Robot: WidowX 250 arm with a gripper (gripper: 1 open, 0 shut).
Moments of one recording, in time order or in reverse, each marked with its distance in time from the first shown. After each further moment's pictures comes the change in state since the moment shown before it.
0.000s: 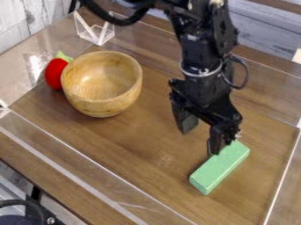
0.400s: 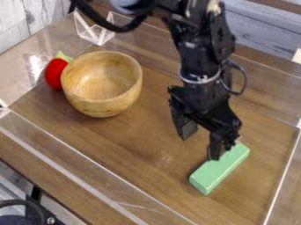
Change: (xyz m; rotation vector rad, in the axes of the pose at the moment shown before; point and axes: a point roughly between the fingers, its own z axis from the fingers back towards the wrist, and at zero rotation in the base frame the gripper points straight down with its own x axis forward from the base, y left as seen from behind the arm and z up) arm -0.003 -0.003 -0.009 -0.013 0.010 0.008
